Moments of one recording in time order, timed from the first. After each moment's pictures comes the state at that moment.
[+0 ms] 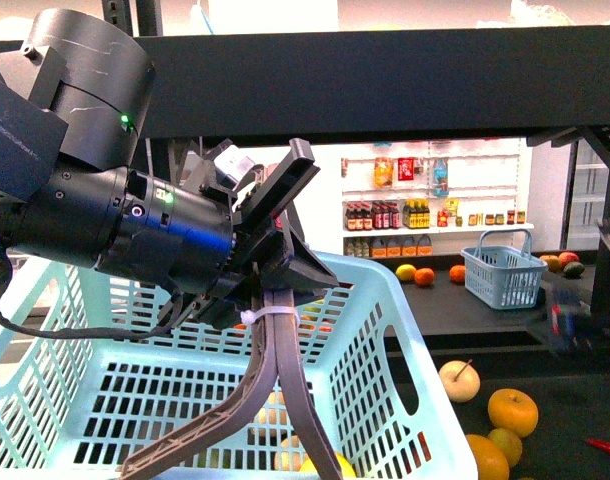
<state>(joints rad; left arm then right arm) -0.34 1.76 1.30 -0.01 0.63 -0.50 -0.12 1.87 1.04 0.48 -0.25 0.07</state>
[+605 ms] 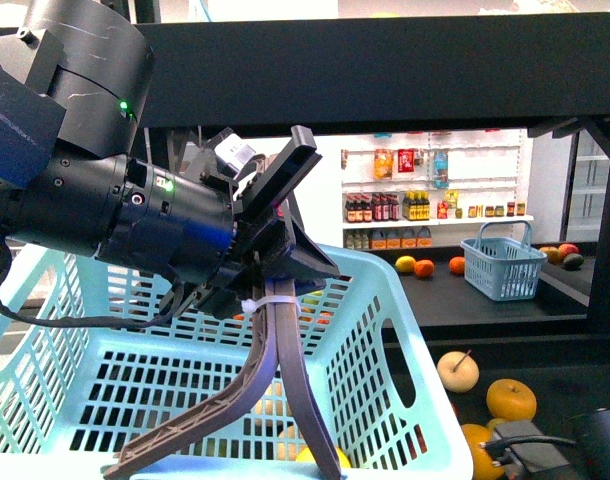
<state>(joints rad) -0.34 1.76 1.30 -0.01 0.63 -0.50 0.10 2.34 1.03 0.57 -0.17 -0.10</state>
